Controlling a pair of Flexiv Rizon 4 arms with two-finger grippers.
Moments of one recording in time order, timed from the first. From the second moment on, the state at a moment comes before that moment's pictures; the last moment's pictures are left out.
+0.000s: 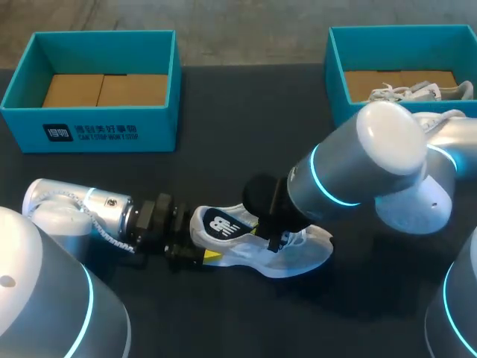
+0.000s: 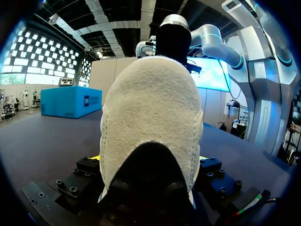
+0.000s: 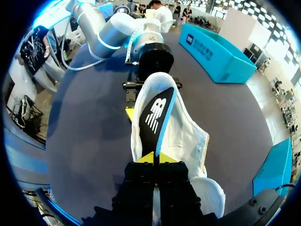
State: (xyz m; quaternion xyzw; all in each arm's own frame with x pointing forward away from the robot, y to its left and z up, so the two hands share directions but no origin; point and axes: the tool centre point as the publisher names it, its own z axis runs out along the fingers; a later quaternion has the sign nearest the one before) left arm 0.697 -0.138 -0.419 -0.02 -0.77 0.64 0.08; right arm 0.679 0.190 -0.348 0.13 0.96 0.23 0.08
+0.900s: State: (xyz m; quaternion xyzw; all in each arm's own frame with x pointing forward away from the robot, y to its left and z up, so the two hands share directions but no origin) left arm 0.697 -0.138 -0.419 -0.02 -0.77 0.64 0.08; right arm 0.681 0.215 -0.306 0.09 0.97 0.21 0.03
